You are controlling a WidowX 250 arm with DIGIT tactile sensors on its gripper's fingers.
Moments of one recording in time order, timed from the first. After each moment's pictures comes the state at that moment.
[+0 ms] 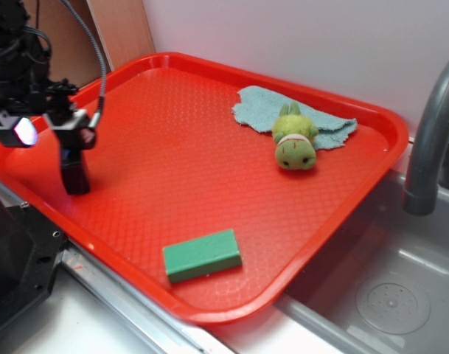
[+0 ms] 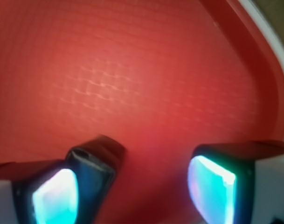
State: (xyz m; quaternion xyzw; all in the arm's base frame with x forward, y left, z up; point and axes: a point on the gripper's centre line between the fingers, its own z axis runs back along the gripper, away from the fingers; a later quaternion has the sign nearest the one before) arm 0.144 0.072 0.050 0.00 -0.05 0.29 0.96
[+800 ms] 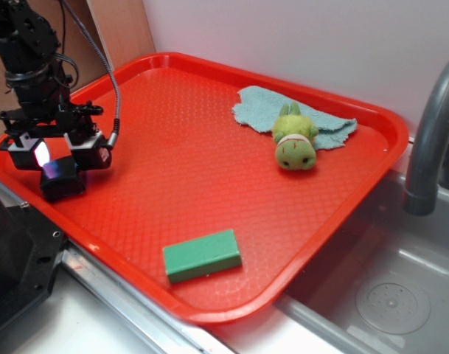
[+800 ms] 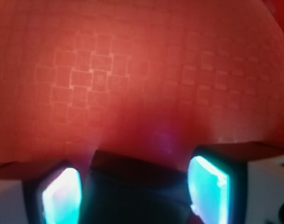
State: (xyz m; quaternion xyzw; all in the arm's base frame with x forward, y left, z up) arm 0.137 0.070 0.023 -0.01 0.02 0.33 0.95
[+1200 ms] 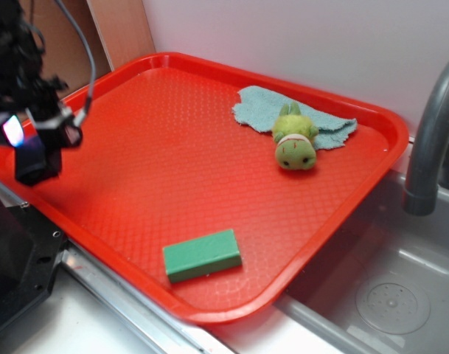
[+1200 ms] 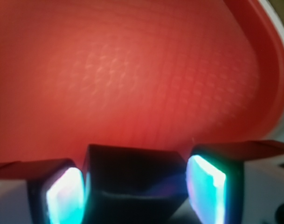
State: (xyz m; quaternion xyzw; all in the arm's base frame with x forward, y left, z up) arm 0.128 0.061 0.094 -0.02 -0.05 0.25 0.97
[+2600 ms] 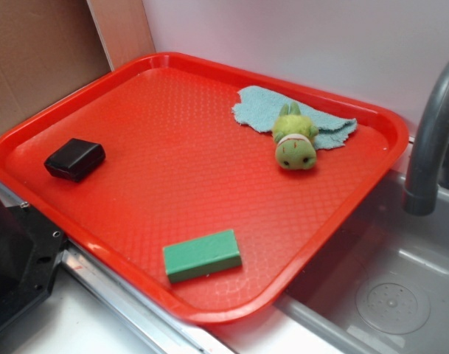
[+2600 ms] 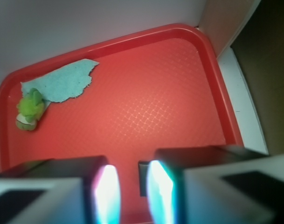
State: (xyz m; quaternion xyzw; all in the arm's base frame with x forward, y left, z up) arm 0.182 0.071 0.188 -0.07 -0.11 0.11 0.99
